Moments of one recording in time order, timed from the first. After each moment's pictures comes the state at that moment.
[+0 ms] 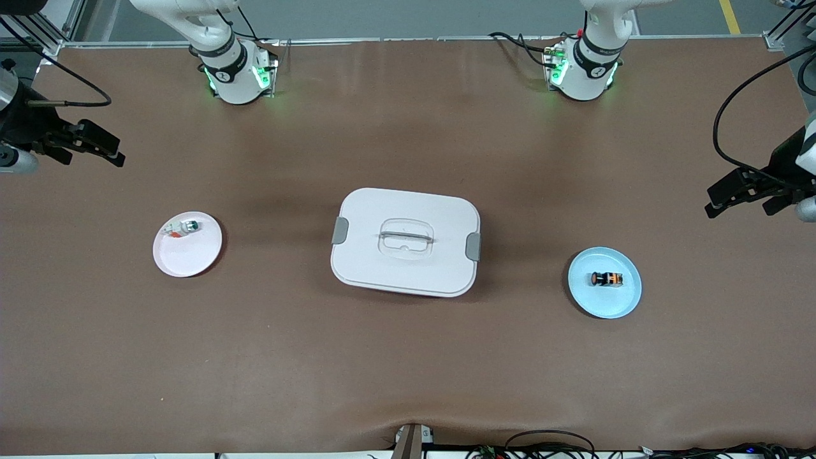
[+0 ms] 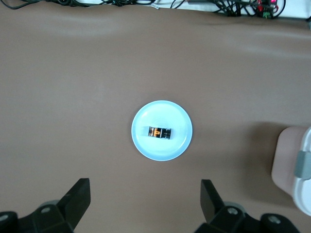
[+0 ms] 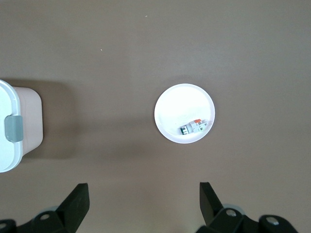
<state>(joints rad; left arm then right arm) 0.13 0.06 -0.16 -1.54 0.00 1.76 -0.10 0.00 -0.10 0.00 -1.70 0.03 1.58 0.08</state>
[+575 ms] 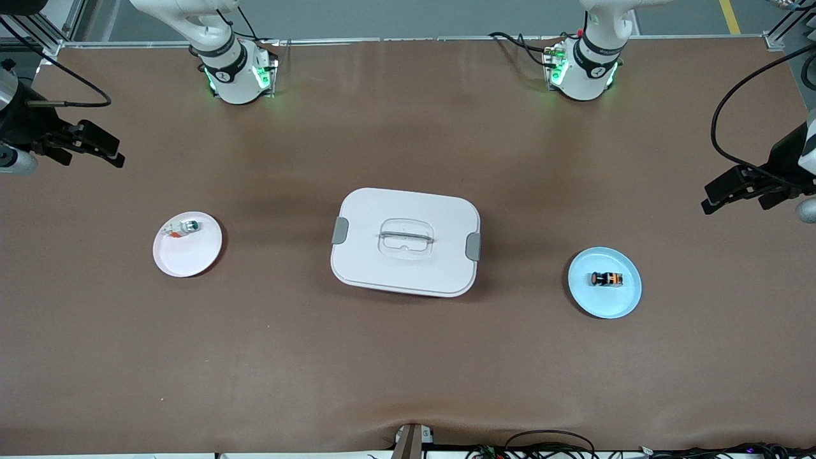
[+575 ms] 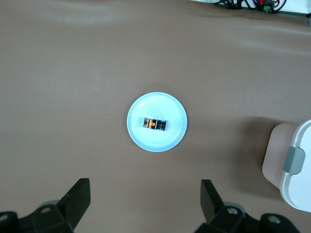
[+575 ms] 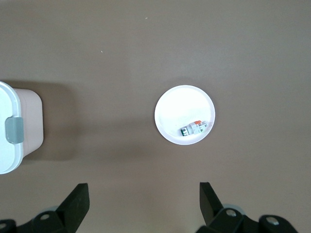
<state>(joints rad) 0.13 0.11 -0.18 -1.47 0.00 1.67 -0.14 0.00 -0.10 0.00 -1.70 0.03 1.59 0.08</state>
